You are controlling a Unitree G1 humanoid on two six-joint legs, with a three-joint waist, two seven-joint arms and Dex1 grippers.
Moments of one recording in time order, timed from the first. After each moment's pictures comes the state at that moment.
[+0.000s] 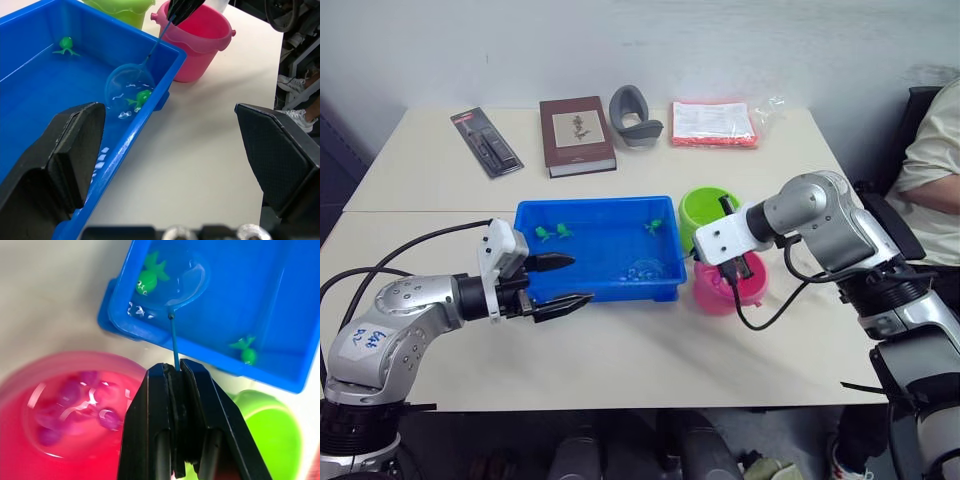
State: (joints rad) left arm -0.23 0.77 0.20 -0.38 -0.64 0.75 -0.87; right arm -0.96 -0.70 0.44 0.20 -0.22 0.04 1.39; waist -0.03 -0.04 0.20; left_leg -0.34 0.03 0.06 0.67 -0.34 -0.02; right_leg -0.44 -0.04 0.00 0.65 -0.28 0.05
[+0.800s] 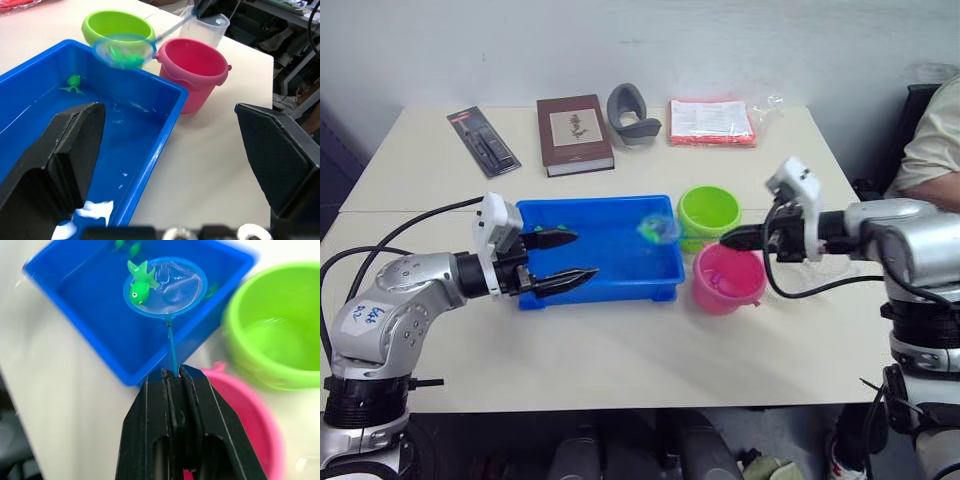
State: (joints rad) left arm -0.37 0.74 0.18 -0.27 -0.68 0.74 -0.89; right arm -0.77 -0.72 -0.10 -0.19 0.28 1.26 1.08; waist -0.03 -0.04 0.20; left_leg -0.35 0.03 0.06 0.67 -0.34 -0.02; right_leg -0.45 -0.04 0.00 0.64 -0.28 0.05
